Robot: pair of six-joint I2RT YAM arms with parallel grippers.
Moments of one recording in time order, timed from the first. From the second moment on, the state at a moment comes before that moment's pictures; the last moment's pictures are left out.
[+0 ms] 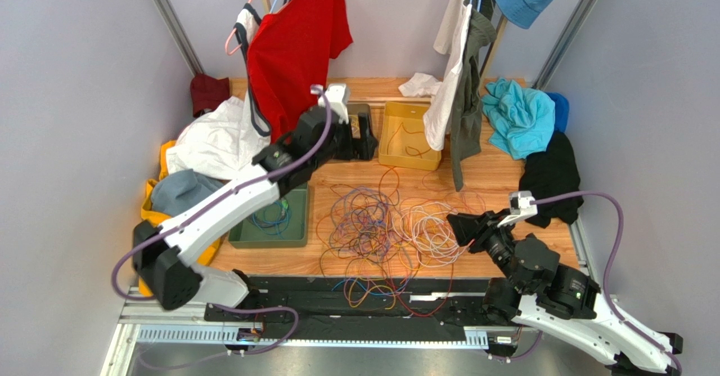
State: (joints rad) left arm -0.76 1.37 1.27 -0.34 -0.18 -0.49; right arm 1.10 0.10 0.51 -0.59 0.63 0.64
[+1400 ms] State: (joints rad) left arm -1.03 1.66 0.80 0.01 -0.27 -0.82; right arm 1.10 0.30 0.43 -0.49 0.46 0.79
